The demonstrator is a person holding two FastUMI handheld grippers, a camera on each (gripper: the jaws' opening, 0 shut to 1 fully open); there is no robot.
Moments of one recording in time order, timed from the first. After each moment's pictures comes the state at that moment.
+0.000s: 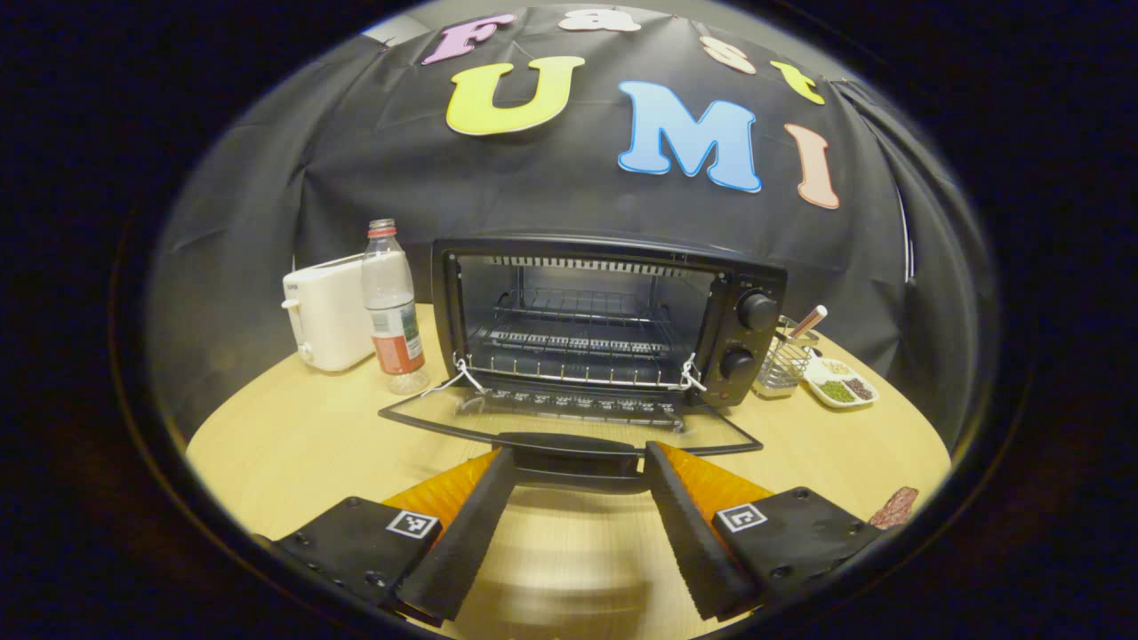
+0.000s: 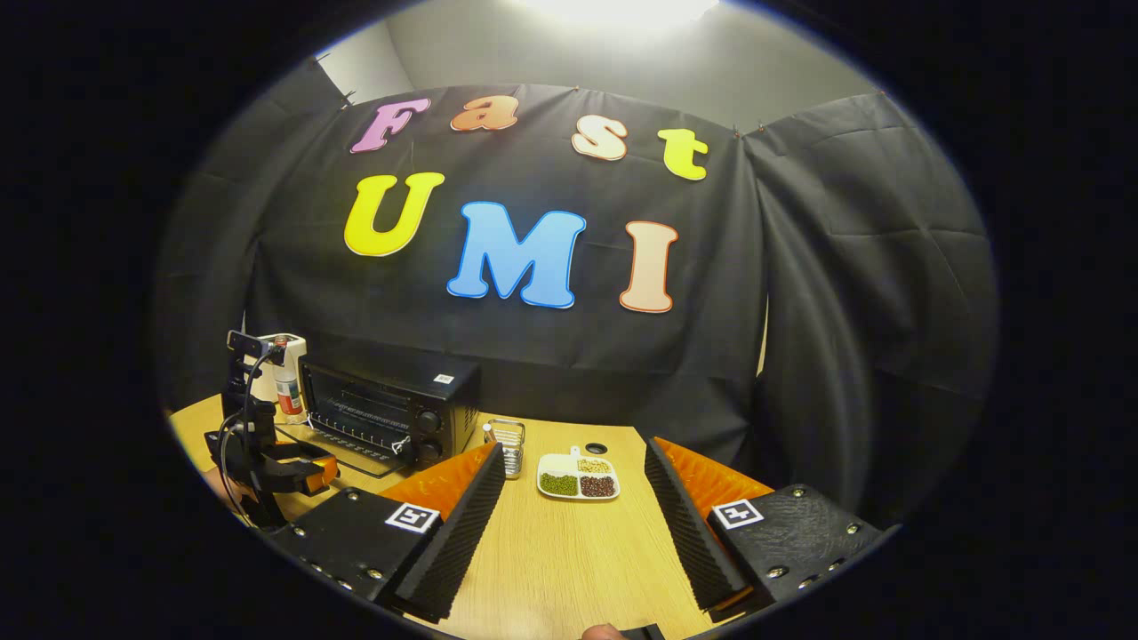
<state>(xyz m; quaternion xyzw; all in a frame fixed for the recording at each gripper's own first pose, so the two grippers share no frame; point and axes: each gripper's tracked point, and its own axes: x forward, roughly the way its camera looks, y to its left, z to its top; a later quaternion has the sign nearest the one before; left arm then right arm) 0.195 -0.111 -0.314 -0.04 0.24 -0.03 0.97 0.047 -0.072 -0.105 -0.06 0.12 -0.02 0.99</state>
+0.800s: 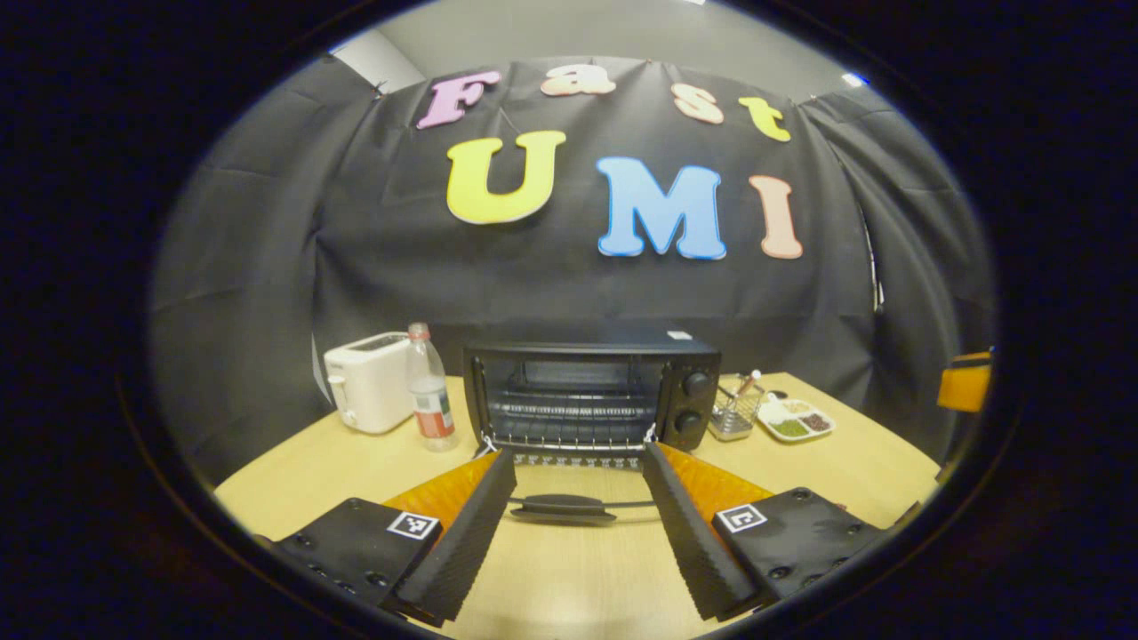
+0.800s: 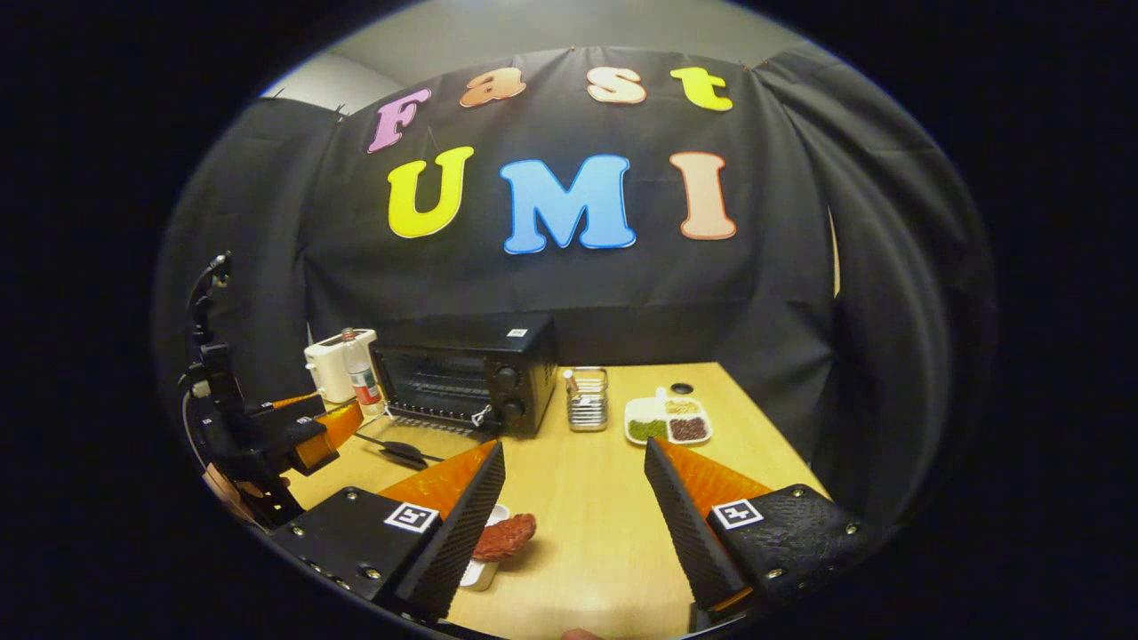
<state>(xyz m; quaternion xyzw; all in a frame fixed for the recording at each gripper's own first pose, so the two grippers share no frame) 0.116 -0.096 -0.163 -0.01 0.11 -0.03 0.99 0.033 -0.013 -0.172 0.07 0.22 0.10 0.97</state>
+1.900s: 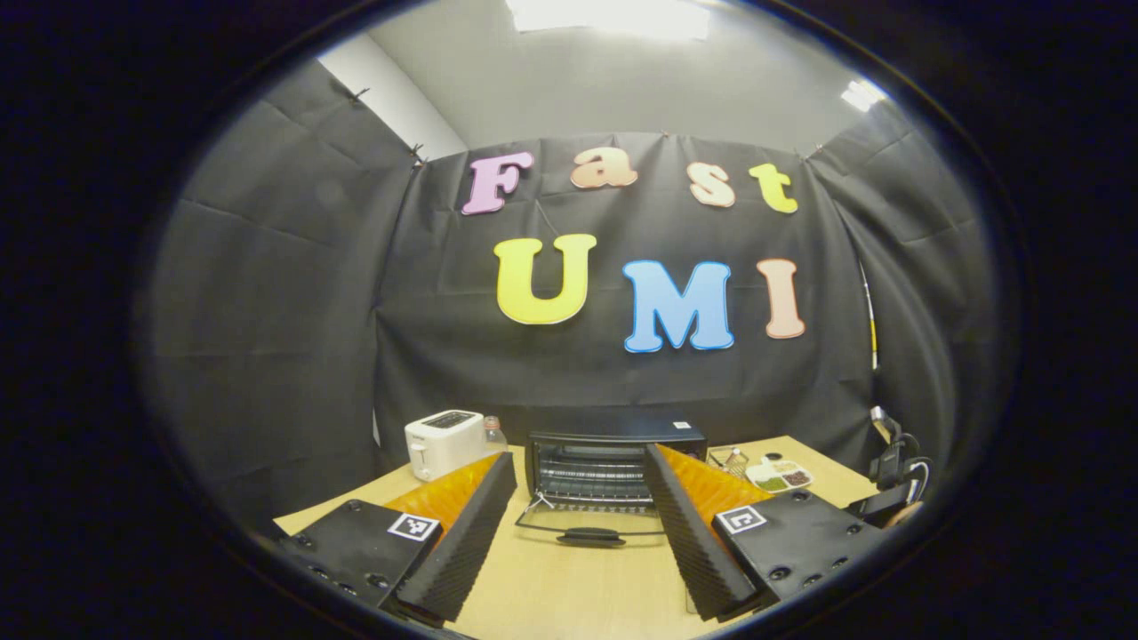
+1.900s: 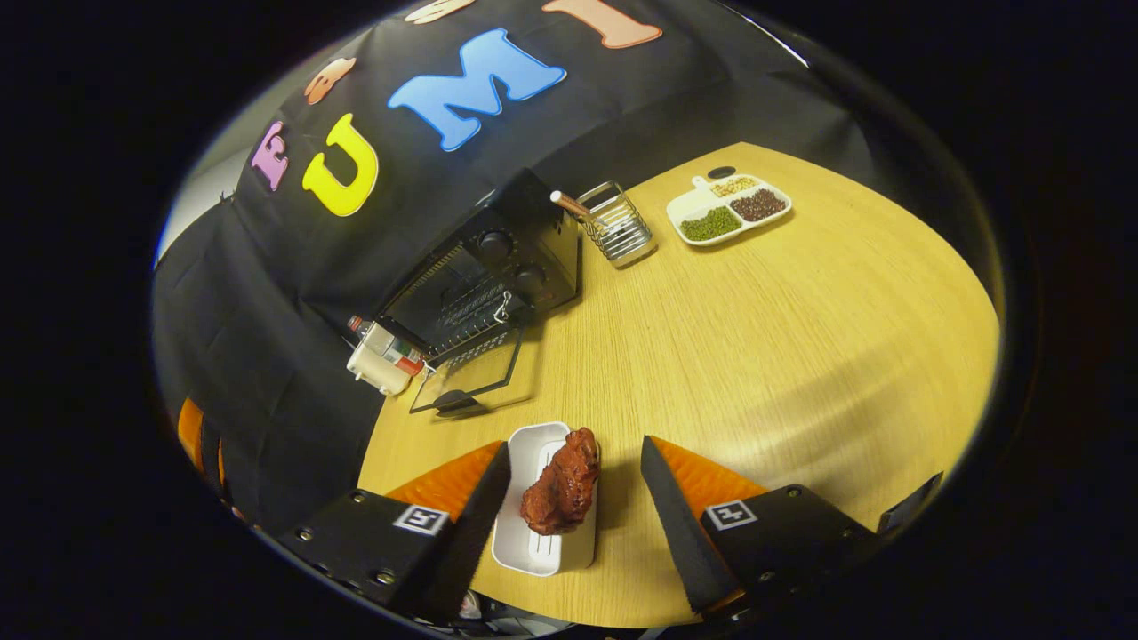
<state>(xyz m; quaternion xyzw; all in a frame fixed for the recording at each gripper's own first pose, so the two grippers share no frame) 0.001 -0.063 -0.040 -0.01 0.02 0.02 1.00 0.031 0.047 -0.310 0.30 0.44 0.14 0.83</state>
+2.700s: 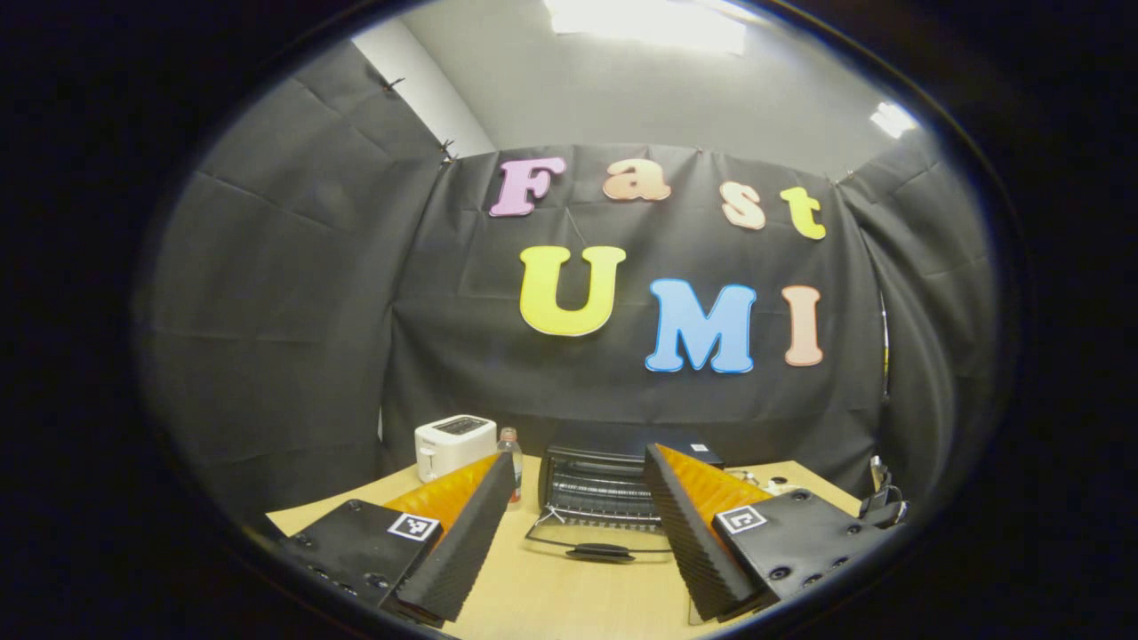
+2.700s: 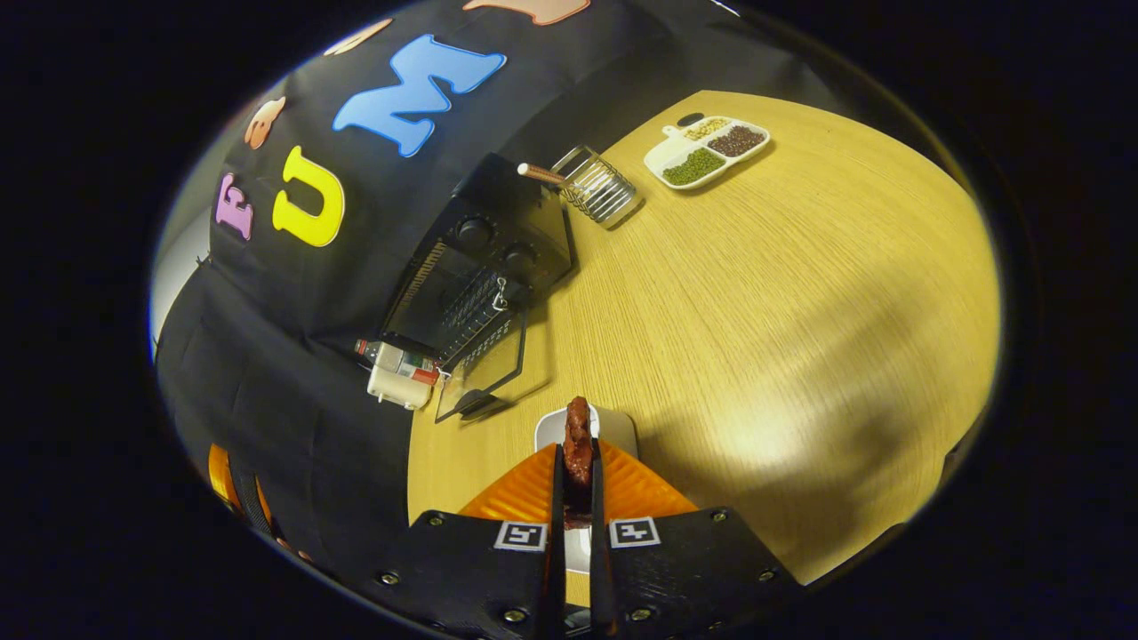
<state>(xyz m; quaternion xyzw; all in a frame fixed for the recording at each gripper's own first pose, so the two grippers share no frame) 0.019 -0.024 -0.025 -0.06 0.00 0.04 1.00 0.029 0.066 -0.306 0.38 0.47 0.13 0.79</state>
